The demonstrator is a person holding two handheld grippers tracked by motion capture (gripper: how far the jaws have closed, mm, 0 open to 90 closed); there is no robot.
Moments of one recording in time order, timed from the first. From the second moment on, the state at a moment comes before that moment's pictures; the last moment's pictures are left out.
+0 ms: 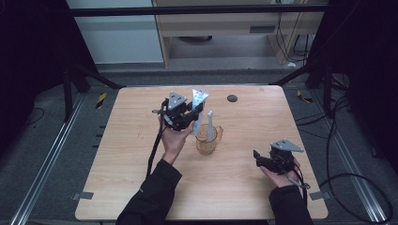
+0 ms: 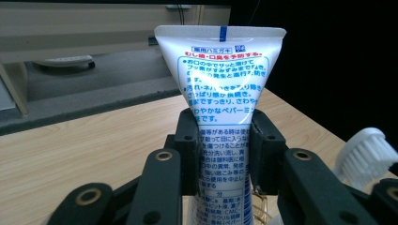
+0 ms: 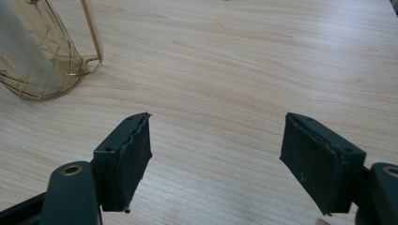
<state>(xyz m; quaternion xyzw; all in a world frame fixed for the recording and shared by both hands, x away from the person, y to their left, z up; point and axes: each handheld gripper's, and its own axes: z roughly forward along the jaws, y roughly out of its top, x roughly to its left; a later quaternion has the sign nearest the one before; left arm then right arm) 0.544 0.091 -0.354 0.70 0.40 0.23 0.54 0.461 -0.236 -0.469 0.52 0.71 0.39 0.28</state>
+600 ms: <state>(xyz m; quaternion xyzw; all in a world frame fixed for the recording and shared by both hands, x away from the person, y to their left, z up) 0.554 0.073 -0.371 0.71 0.40 0.23 0.54 0.462 -0.236 -0.470 0.52 0.71 0.39 0.27</state>
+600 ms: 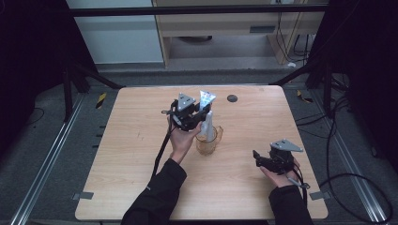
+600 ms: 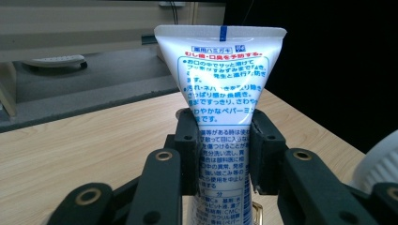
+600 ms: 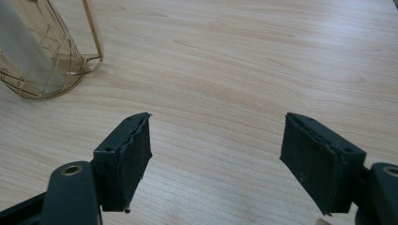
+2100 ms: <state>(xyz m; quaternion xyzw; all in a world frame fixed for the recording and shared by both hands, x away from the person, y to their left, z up) 0.547 0.074 -0.413 0.74 0.39 0.20 0.50 0.463 -0.234 -0.472 0.52 0.72 0.38 0.27</state>
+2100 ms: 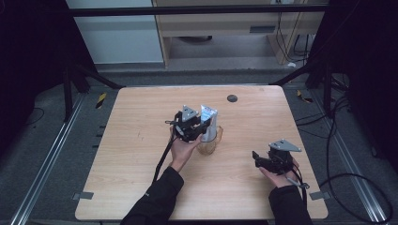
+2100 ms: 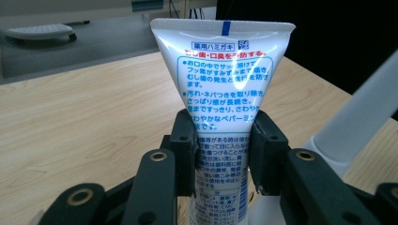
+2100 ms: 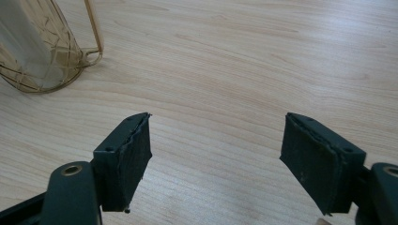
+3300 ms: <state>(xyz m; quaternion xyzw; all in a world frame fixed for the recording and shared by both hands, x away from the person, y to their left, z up) 0.512 0.099 -0.405 0.79 0.36 0.21 0.44 0.461 -0.232 -0.471 0.52 0.72 0.38 0.27</state>
